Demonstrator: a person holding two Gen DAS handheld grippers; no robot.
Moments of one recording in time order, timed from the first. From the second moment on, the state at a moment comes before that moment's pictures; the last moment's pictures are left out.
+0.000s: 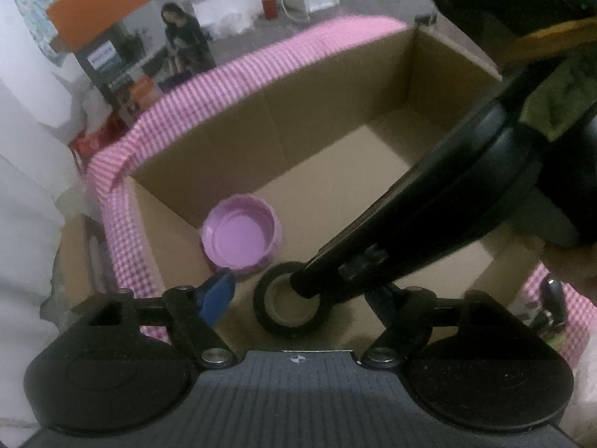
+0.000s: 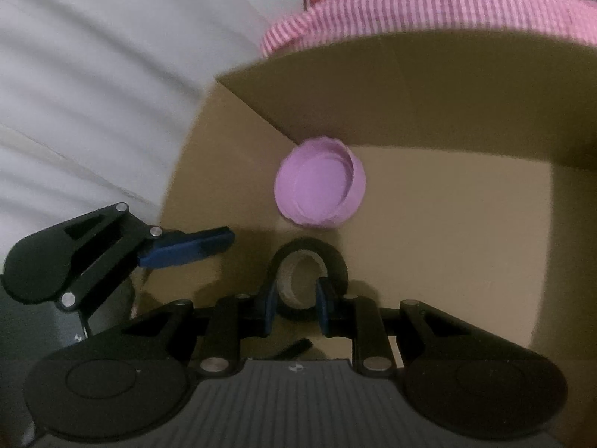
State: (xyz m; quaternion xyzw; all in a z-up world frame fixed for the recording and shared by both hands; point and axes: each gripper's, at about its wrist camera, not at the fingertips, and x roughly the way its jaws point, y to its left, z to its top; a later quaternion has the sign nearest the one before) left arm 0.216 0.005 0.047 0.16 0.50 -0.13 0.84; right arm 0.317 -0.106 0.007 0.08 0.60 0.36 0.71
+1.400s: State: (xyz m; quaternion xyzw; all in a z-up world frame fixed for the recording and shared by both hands) left arm 0.073 -0.148 -0.023 0.14 0.40 -0.30 0.86; right arm 0.096 -0.372 -0.029 0.28 0.45 0.21 0.83
